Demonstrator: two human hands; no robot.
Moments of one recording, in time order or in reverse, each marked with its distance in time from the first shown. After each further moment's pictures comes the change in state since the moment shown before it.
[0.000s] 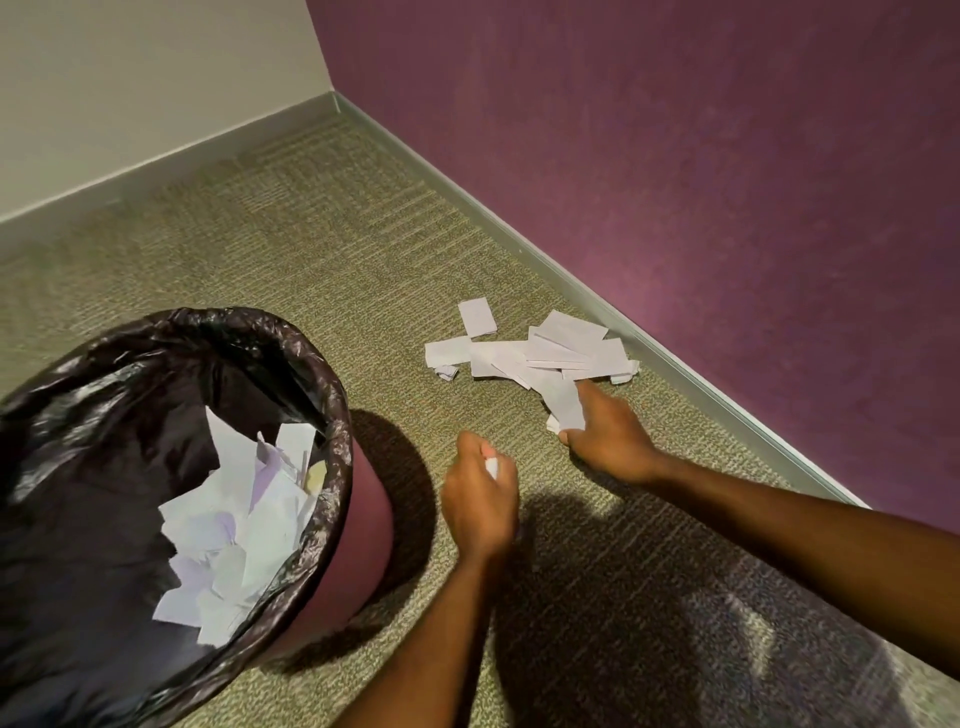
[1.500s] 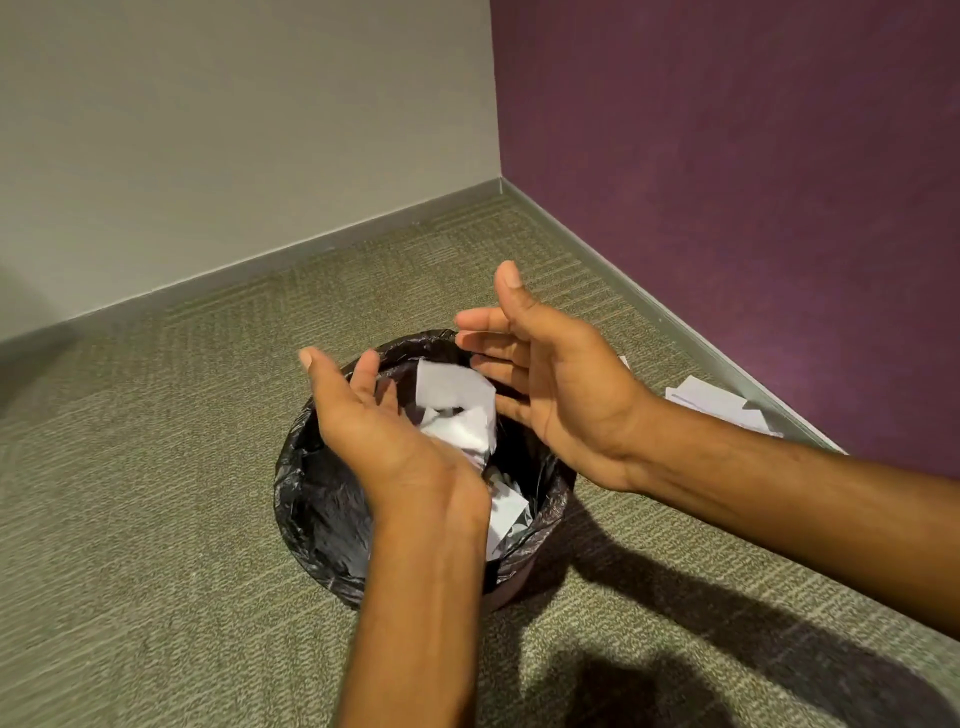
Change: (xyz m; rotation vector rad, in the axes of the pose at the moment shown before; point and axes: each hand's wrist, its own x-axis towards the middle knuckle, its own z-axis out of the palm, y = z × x) left_hand -0.005 0.094 -0.308 -1.554 0.508 -0.377; right_hand -0.126 -0.340 -0.065 1.042 -0.457 -0.167
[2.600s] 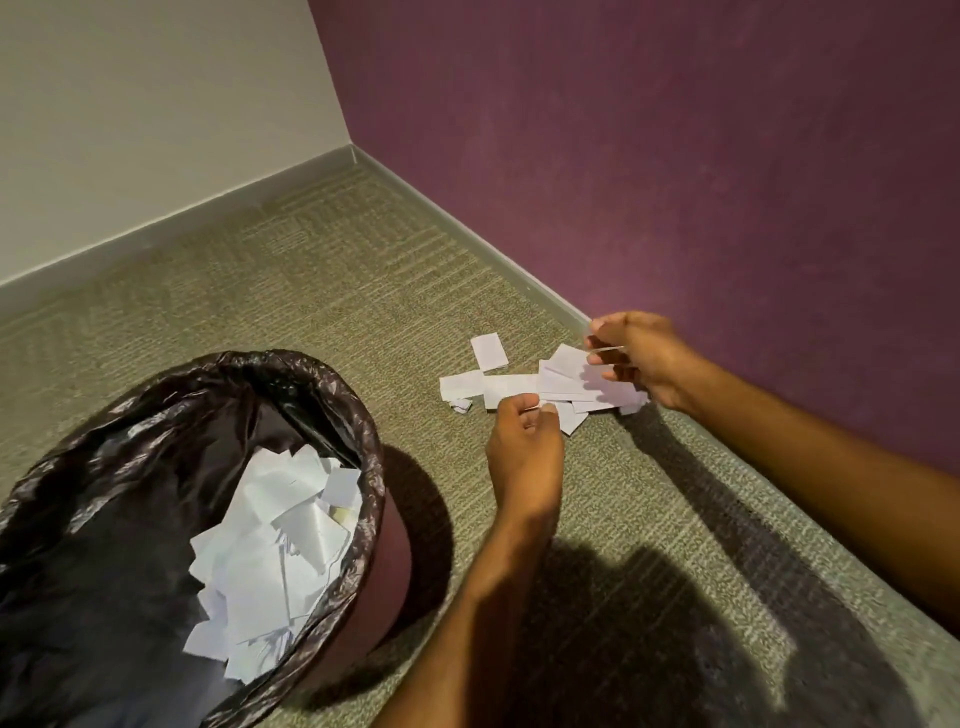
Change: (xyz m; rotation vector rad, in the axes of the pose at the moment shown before) left_hand -0.008 -0.272 0.014 1.084 -0.556 -0.070; right_hand 0.055 0.092 -0.327 -0.169 0.642 0.138
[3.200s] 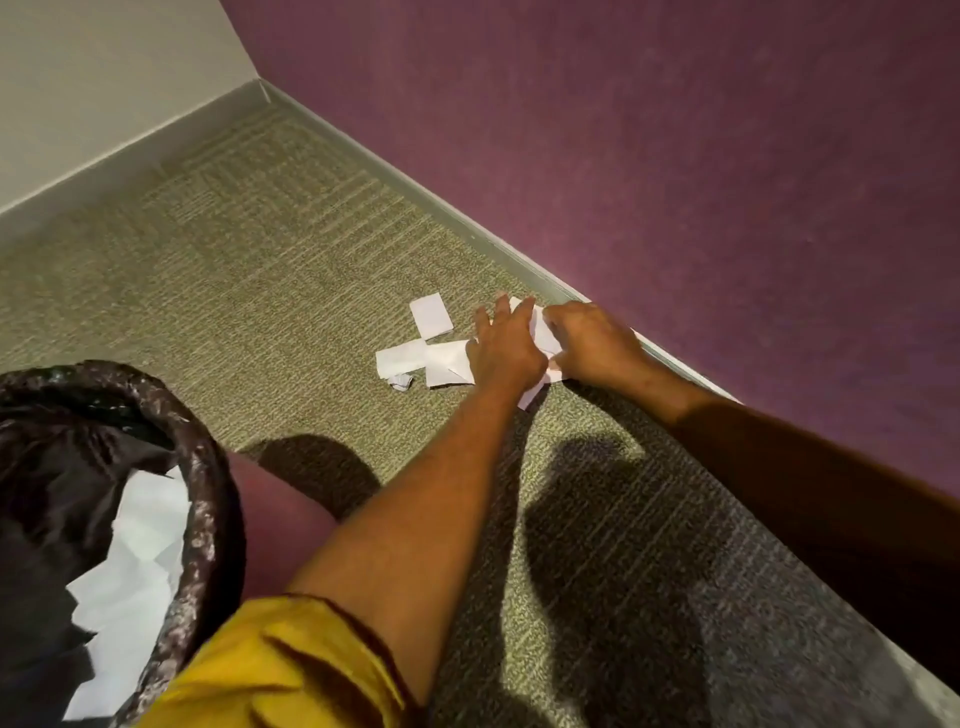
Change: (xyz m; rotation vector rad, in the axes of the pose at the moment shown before) left_hand 0.141 -0.025 0.096 1.049 -0.345 0.333; right_hand 0.070 0.092 -0.014 -1.136 0.004 -0.475
